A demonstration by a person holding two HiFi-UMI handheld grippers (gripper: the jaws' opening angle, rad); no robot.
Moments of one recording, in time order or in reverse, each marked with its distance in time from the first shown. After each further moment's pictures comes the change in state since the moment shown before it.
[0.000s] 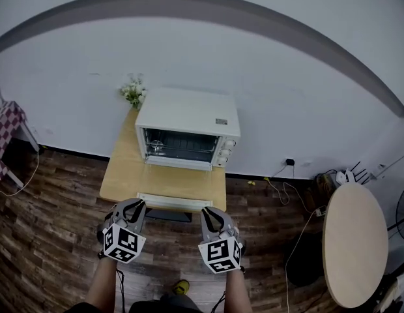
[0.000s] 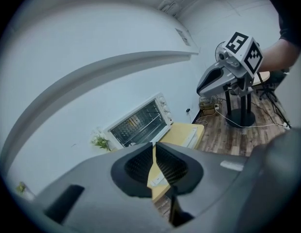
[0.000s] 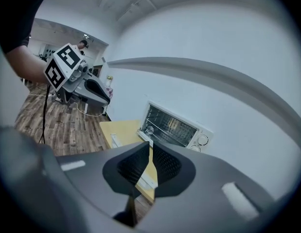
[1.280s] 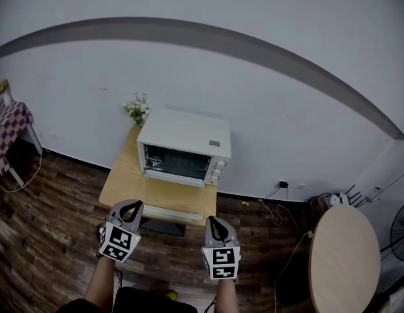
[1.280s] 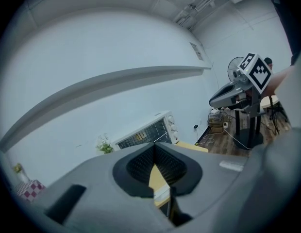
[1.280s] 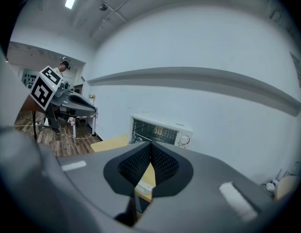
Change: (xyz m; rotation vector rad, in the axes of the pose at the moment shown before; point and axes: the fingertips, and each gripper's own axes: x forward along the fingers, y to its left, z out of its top) left arm -0.032 0.015 0.070 -0.153 -0.123 0.080; right arm -0.055 -0.057 0.023 0.262 -0.098 -0.106
